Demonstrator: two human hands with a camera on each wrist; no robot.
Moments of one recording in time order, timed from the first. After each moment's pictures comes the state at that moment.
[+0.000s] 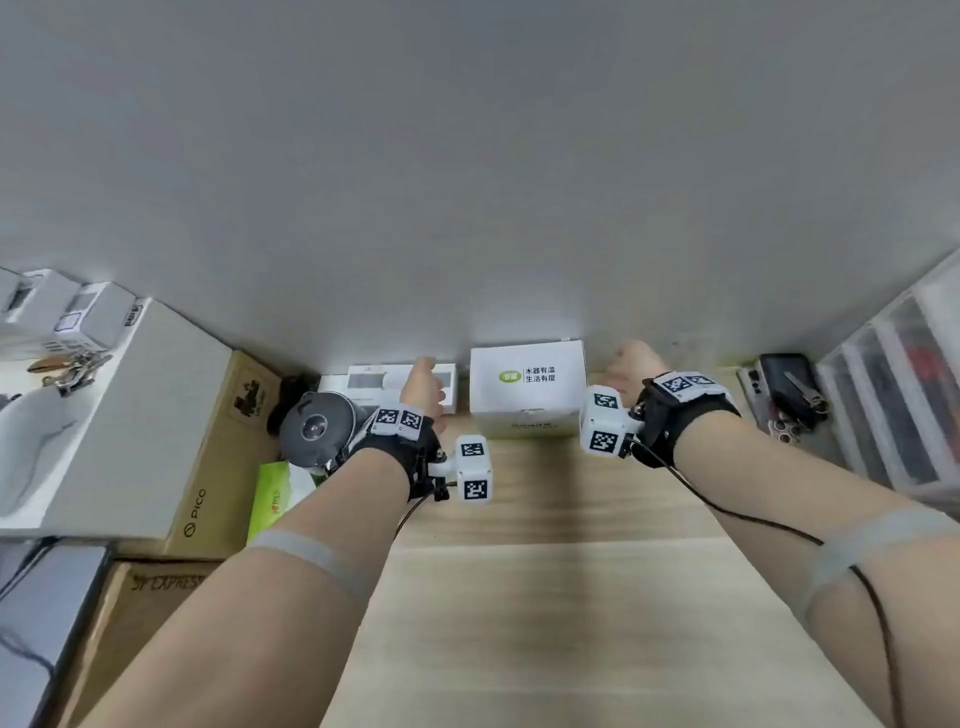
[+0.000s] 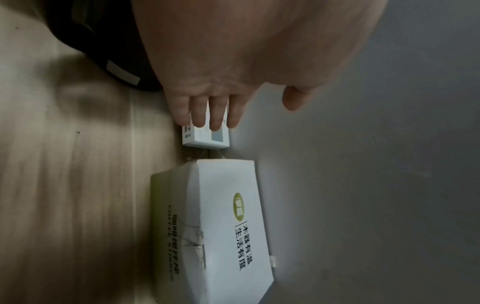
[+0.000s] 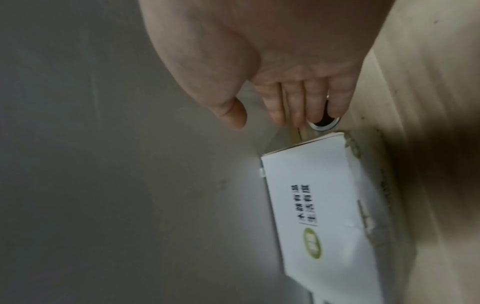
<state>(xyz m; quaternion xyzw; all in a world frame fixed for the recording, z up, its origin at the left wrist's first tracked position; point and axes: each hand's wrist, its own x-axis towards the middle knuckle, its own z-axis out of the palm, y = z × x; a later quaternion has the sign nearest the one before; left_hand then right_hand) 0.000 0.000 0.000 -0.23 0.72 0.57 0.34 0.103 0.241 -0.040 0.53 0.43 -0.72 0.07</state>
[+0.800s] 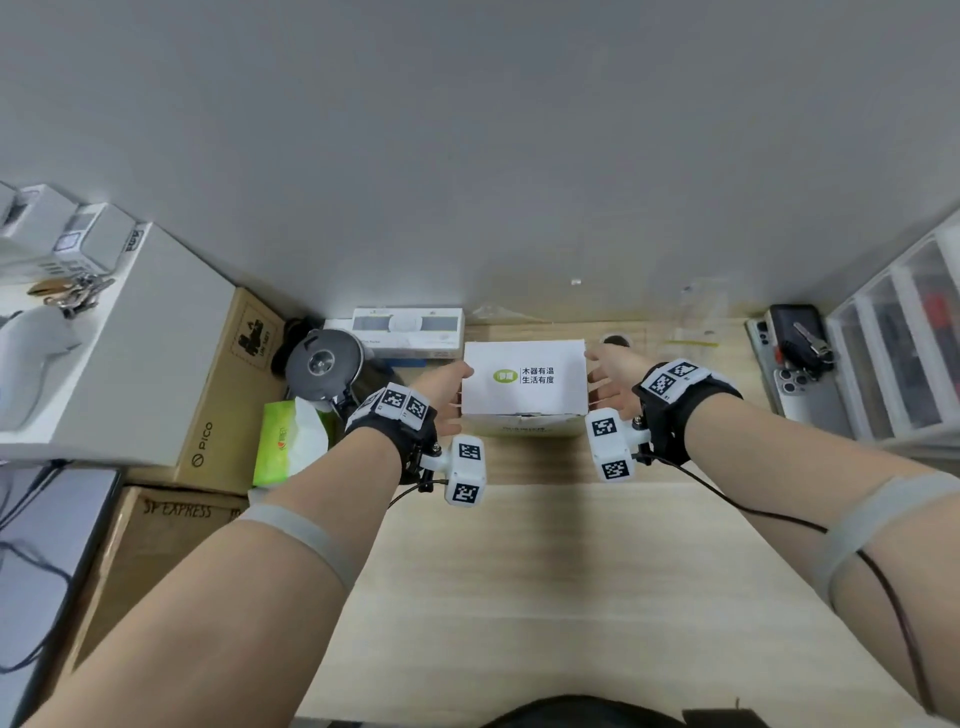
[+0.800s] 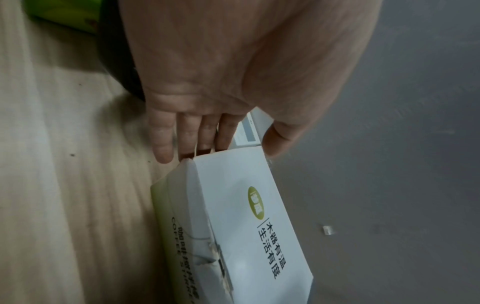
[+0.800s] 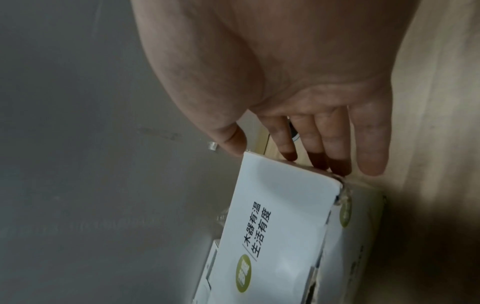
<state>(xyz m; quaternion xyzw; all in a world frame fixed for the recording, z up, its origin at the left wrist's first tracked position) 0.041 -0.039 -0.029 -0.19 0.76 0.43 0.45 0.141 0.185 -0.047 0.49 0.56 -0.61 0.25</state>
